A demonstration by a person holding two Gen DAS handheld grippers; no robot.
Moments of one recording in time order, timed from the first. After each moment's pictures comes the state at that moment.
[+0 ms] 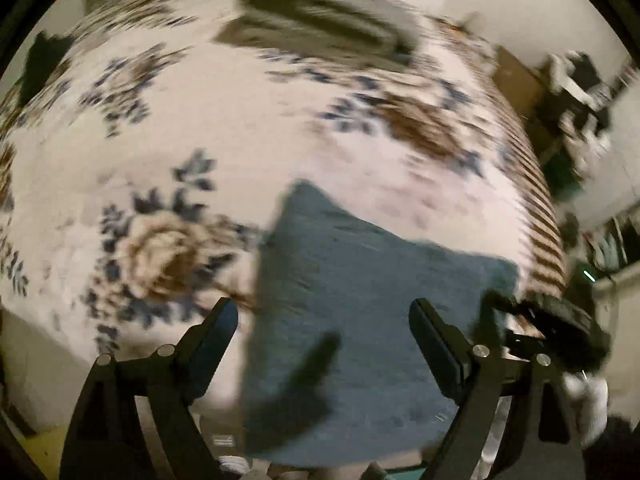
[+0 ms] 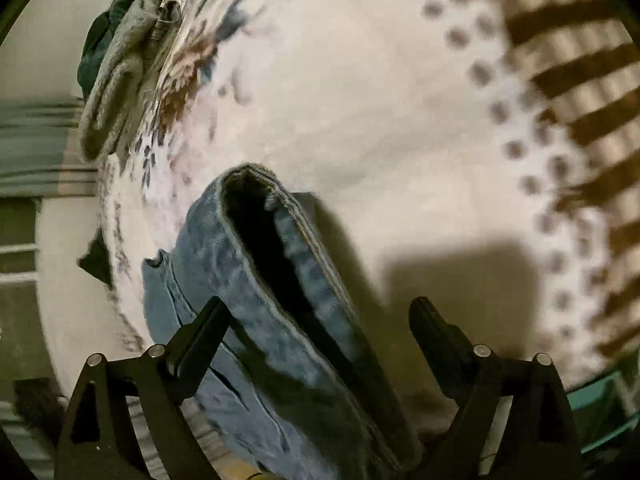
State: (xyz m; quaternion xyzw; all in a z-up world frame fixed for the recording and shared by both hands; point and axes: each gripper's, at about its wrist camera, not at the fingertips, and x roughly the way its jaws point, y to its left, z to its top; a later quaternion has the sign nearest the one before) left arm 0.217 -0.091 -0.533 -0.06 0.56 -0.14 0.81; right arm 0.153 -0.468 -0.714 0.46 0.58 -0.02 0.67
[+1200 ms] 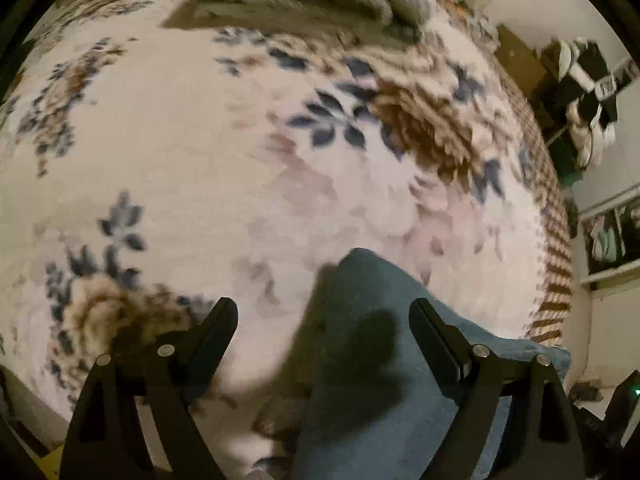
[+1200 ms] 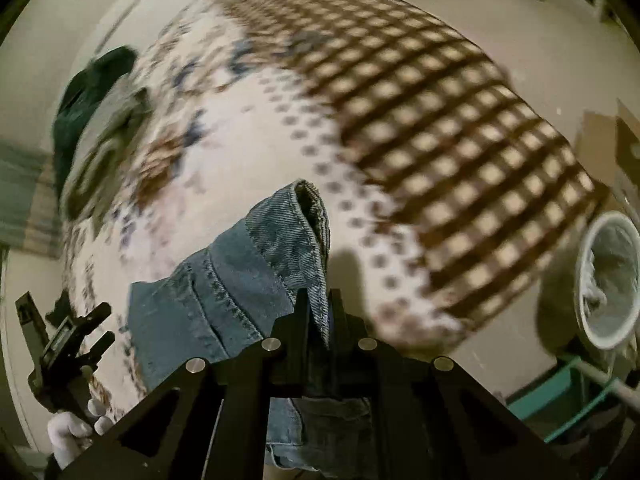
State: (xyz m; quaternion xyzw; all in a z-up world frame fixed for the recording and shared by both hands) left arm 0.297 -0.158 -0.577 -0.04 0.61 -0.17 0.77; right arm 0.052 -0.519 -0.633 0.41 0.51 -0.20 0.73
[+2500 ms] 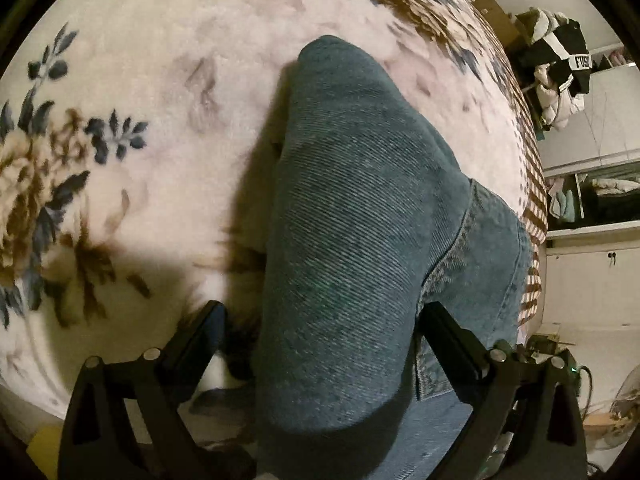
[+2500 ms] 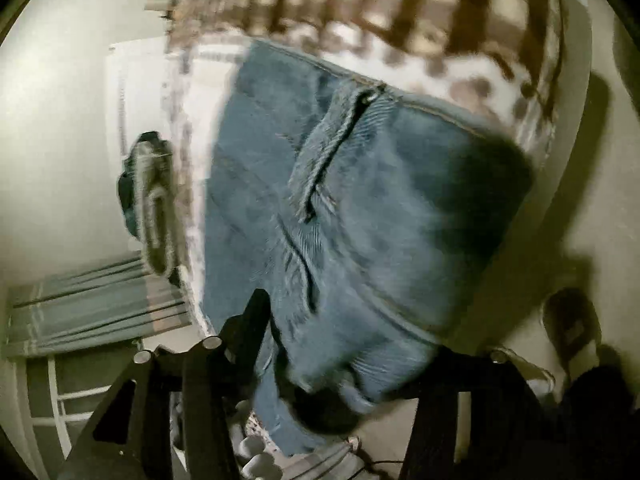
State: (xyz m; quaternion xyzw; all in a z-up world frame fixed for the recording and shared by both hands) left arm 0.227 -0.153 -0.635 -0.10 0.67 -0.25 0.69; right arm -0.040 -0.443 -0.756 0.69 0.38 -0.11 0.61
